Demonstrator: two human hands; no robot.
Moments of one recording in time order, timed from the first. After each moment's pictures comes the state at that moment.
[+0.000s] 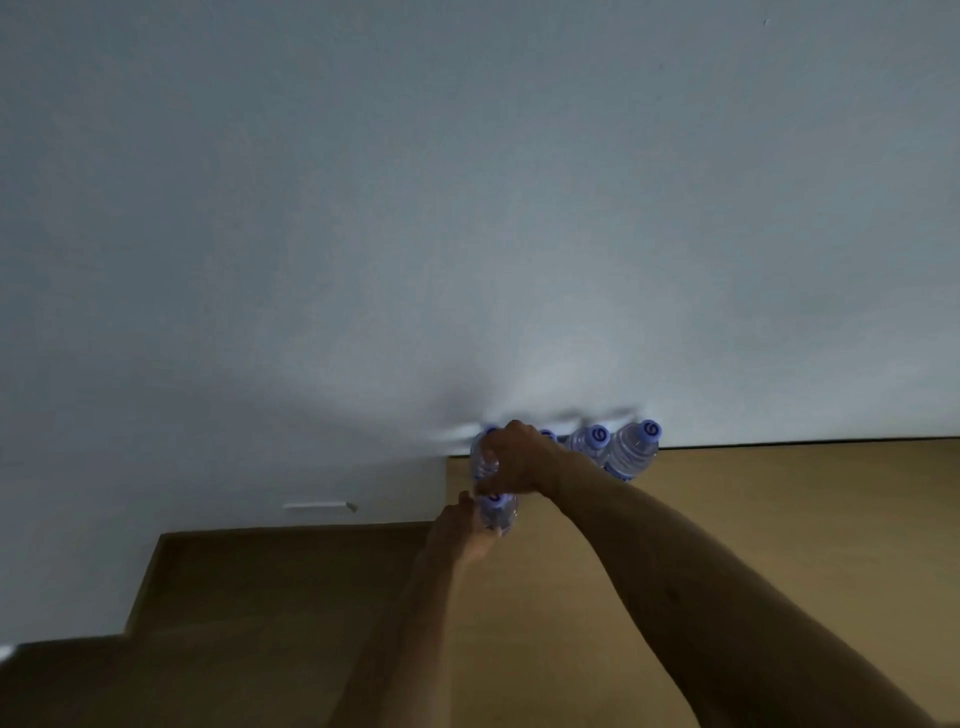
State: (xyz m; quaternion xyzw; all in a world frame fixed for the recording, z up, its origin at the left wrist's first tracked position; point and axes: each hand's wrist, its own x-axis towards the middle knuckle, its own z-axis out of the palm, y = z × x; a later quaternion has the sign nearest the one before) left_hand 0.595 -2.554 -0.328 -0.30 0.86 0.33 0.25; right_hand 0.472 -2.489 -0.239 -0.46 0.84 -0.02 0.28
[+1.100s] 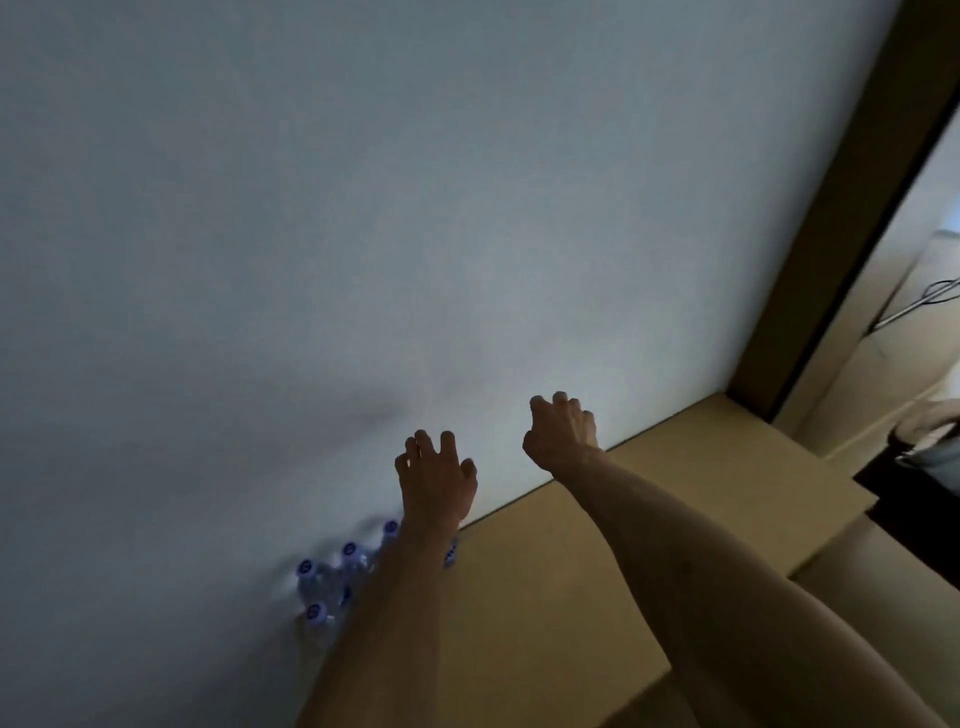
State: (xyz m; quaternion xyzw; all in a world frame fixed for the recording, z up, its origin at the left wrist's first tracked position) left_hand 0.475 -2.329 -0.119 -0.09 0.99 0.03 -0.04; right_hand 0.434 -2.168 -0.063 -0.03 0.99 -0.12 0.01
